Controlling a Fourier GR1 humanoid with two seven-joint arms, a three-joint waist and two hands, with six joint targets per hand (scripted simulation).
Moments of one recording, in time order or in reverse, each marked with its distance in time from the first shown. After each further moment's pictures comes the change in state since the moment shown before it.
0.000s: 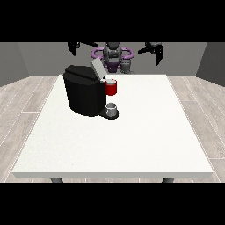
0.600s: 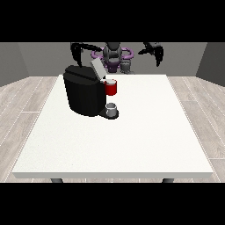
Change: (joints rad) left arm 0.119 0.006 -0.119 -0.269 0.106 0.034 0.076; right arm -0.151 0.004 -0.058 0.135 -0.089 0.014 0.045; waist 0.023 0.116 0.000
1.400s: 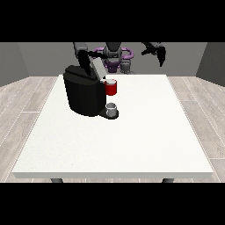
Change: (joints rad) left arm 0.120 0.046 -0.013 -0.281 0.070 0.013 0.061; right arm -0.136 0.021 0.058 0.099 0.030 0.015 -0.093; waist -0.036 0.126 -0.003
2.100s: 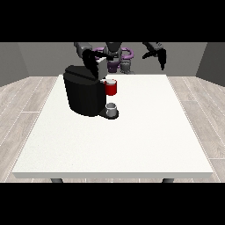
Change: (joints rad) left arm 0.012 0.020 -0.014 -0.042 -0.011 0.031 0.015; right arm -0.168 -0.034 0.032 0.046 0.052 -0.013 0.093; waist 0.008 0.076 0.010
